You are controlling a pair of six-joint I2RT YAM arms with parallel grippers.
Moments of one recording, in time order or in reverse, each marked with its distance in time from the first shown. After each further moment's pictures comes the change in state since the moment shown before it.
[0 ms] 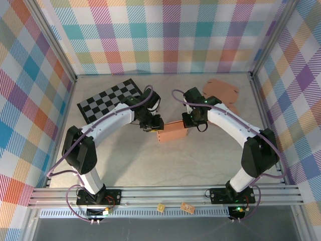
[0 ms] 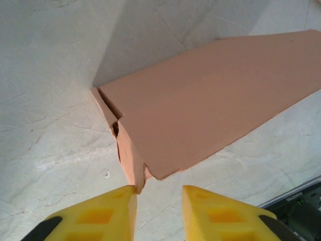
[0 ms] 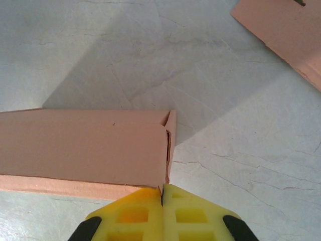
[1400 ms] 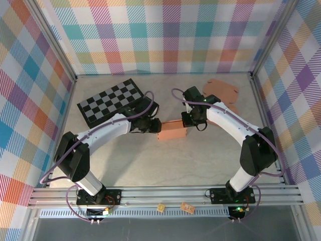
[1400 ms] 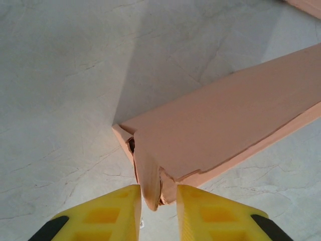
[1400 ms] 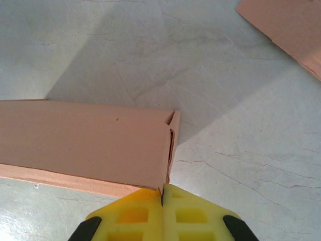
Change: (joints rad) left arm -0.032 -0.111 -0.224 0.284 -0.180 0.122; right arm 0.000 0.023 0.027 -0.022 -0.016 0.017
